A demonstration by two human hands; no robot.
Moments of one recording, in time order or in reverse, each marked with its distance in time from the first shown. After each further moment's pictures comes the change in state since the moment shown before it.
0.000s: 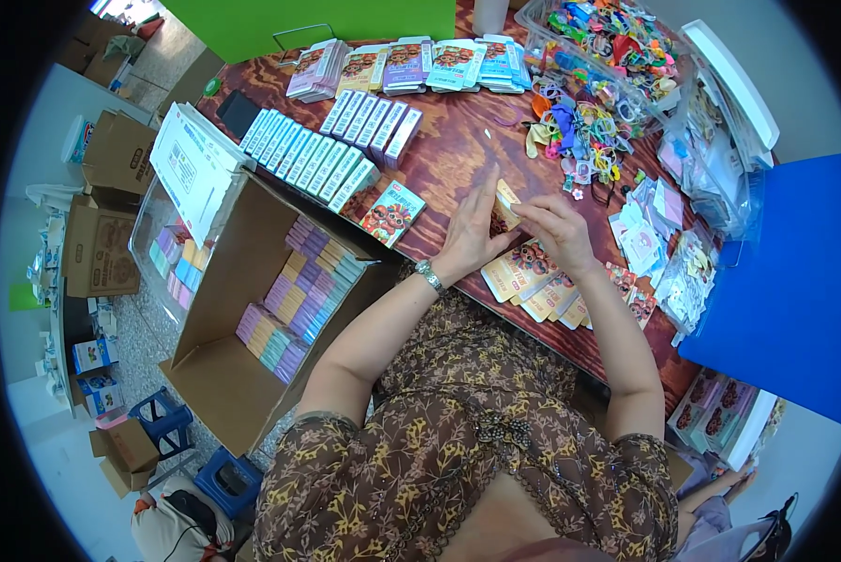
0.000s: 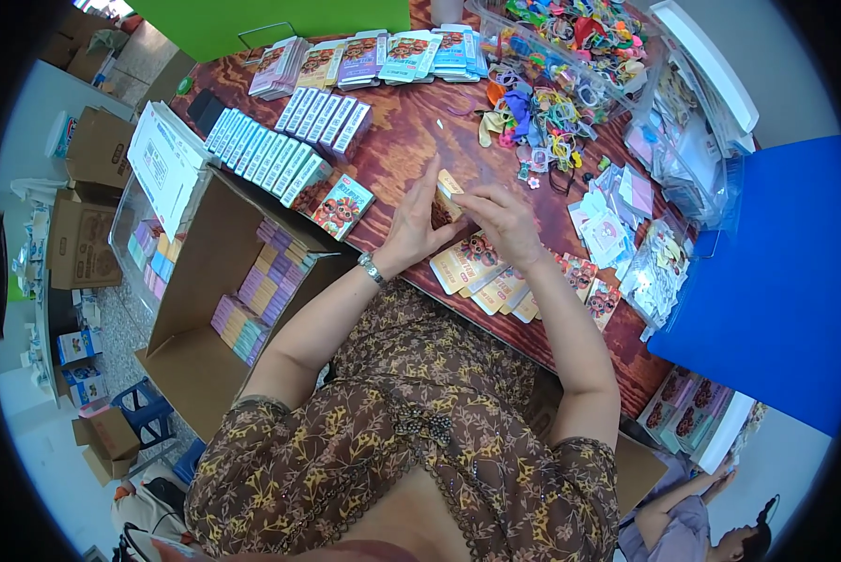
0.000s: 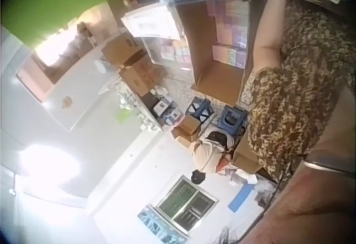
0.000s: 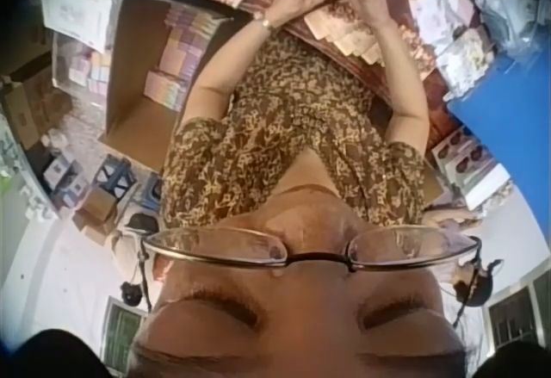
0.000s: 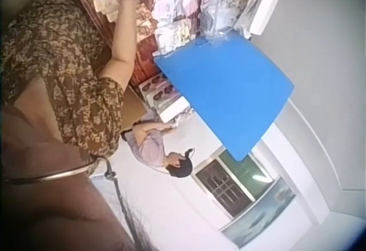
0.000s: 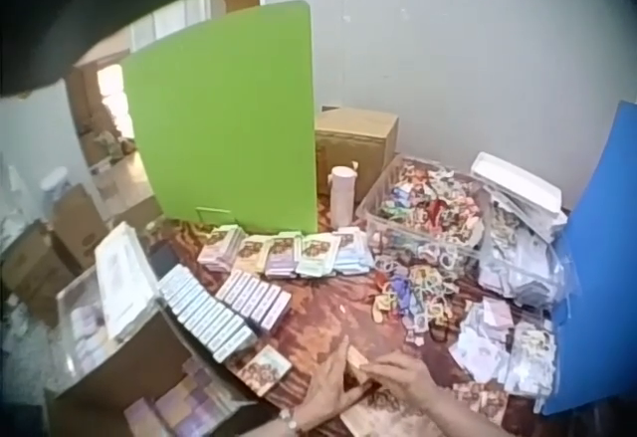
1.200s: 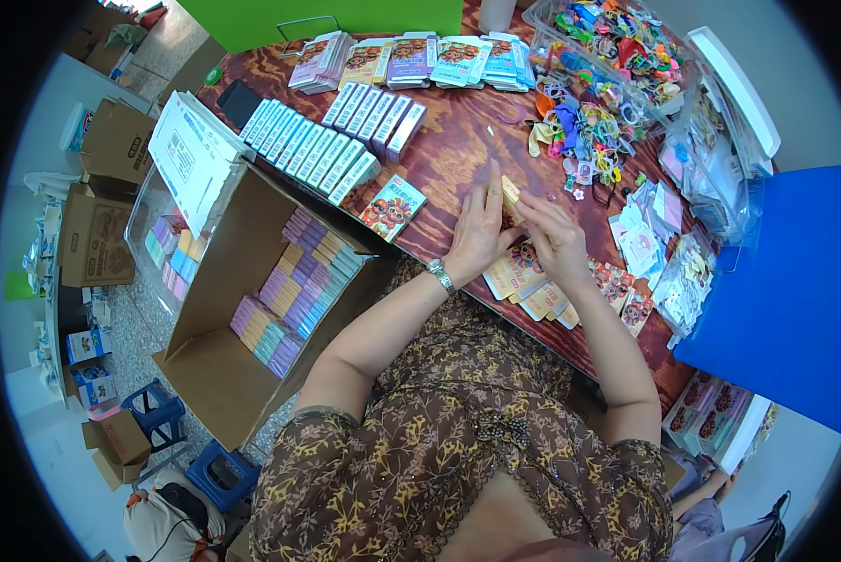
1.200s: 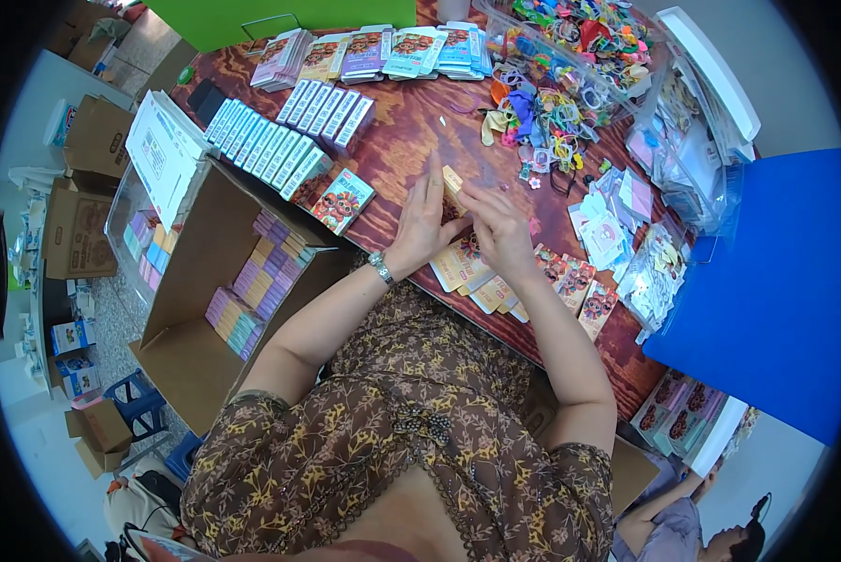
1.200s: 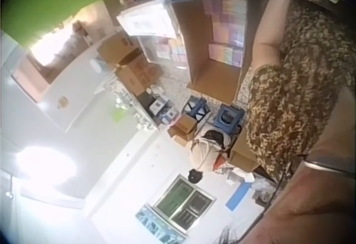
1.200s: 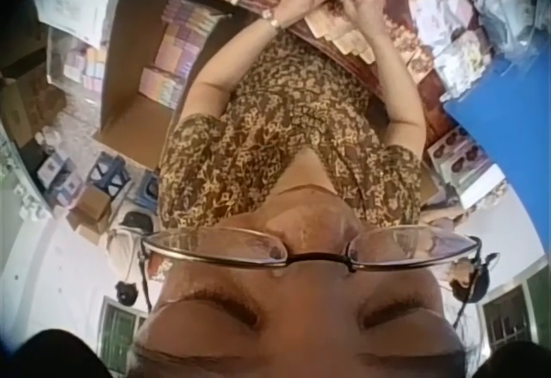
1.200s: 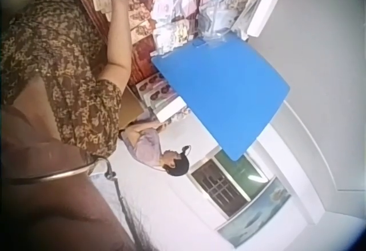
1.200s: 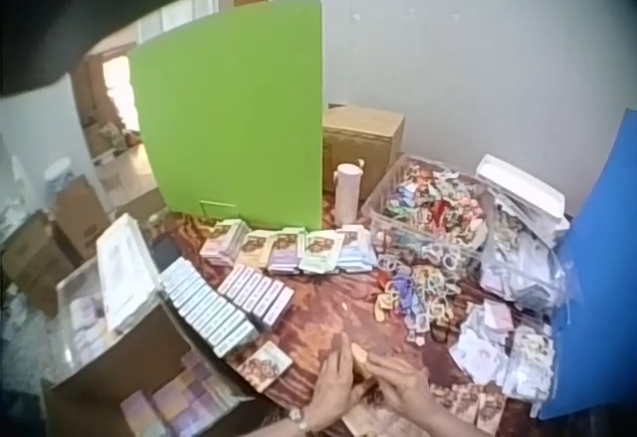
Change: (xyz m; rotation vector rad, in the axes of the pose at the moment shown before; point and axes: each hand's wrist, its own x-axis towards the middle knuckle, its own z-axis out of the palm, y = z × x) left_hand -0.002 0.016 0.016 0.129 0.018 -0.147; right_hand -0.013 -0.008 0.013 -0.114 0.048 0.055
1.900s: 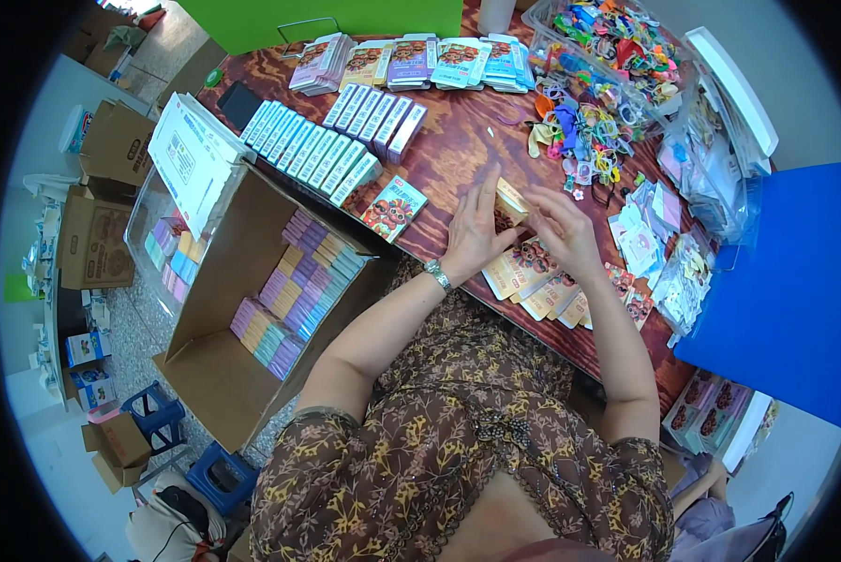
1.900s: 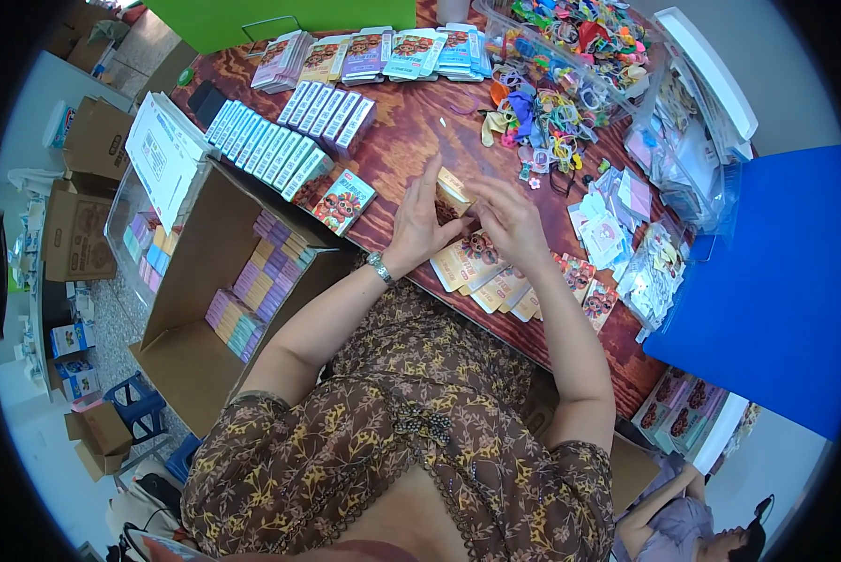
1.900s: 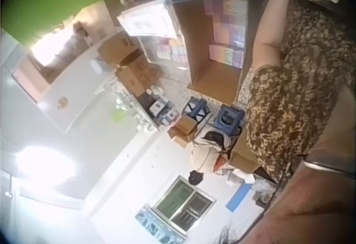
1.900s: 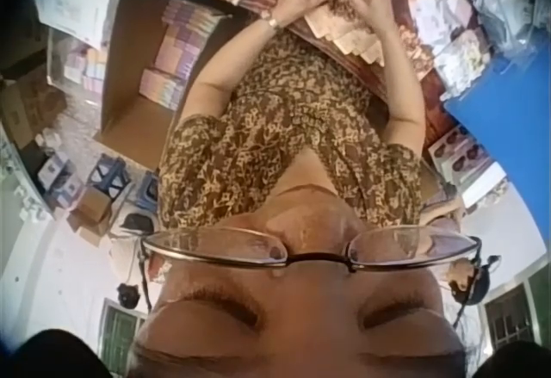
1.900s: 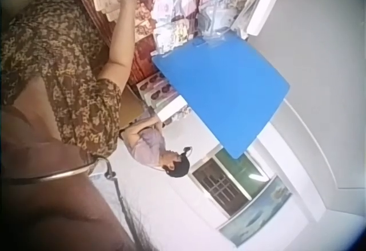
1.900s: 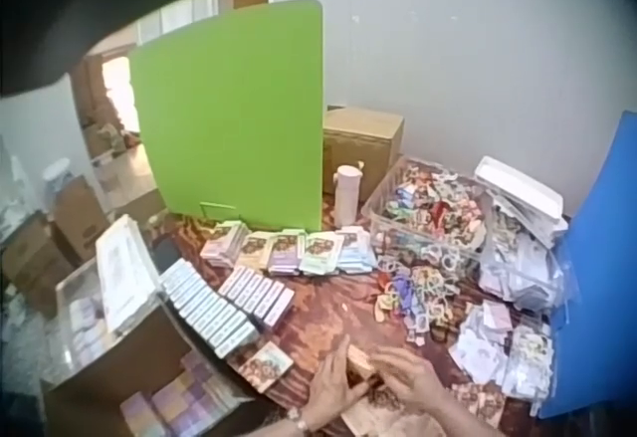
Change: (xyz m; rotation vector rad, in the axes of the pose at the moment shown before) left_hand -0.002 -0.005 -0.005 -0.050 0.092 0.018; right_hand 0.010 -0.002 -0.017 0.392 -0.060 0.329
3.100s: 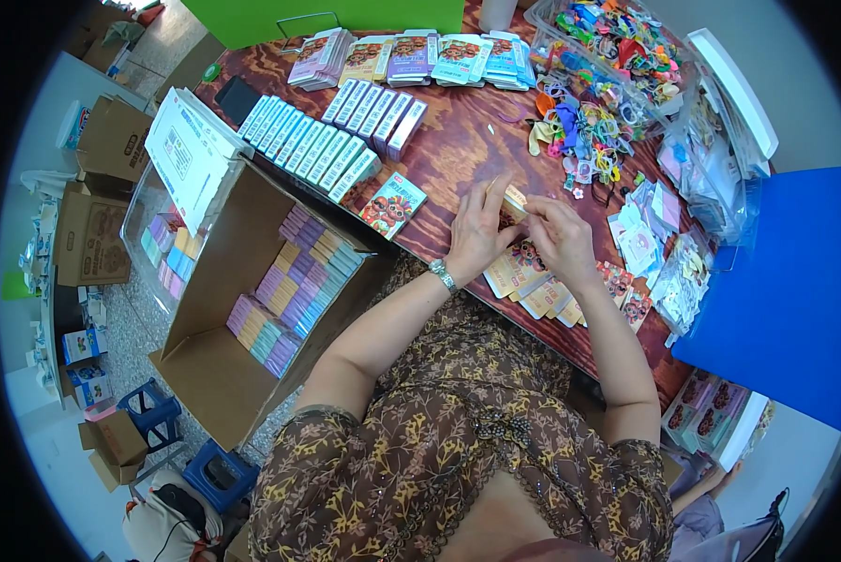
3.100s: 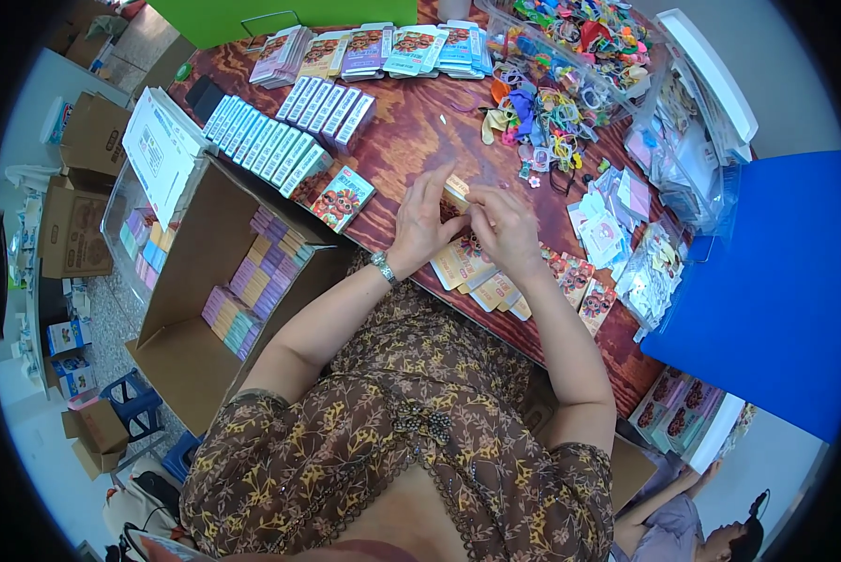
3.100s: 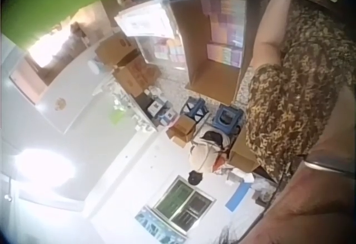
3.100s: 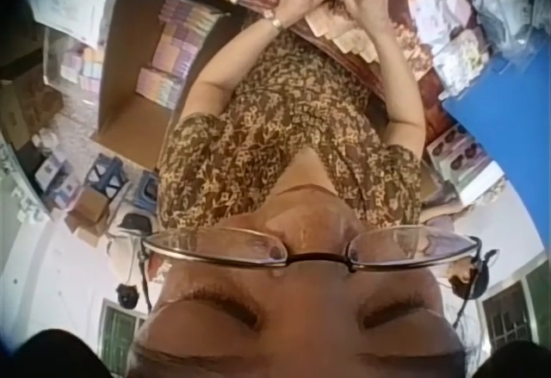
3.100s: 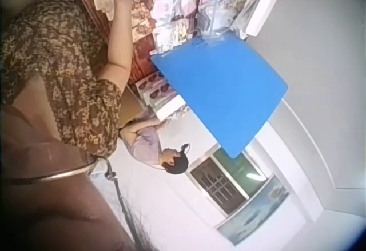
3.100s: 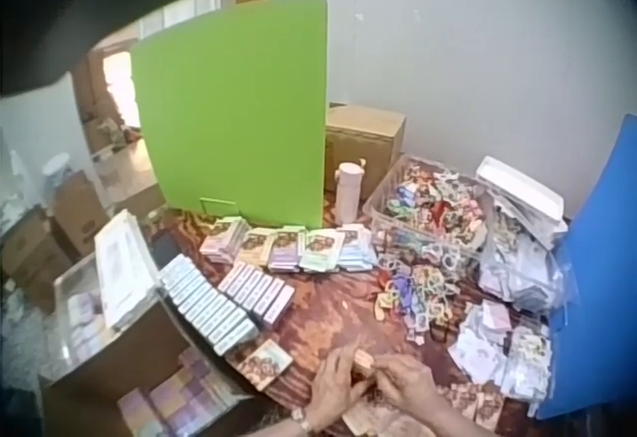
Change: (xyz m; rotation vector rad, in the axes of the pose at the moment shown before) left_hand -0.001 0.004 0.004 0.006 0.060 0.046; right_hand -0.004 -0.015 0.011 -0.321 0.096 -0.223
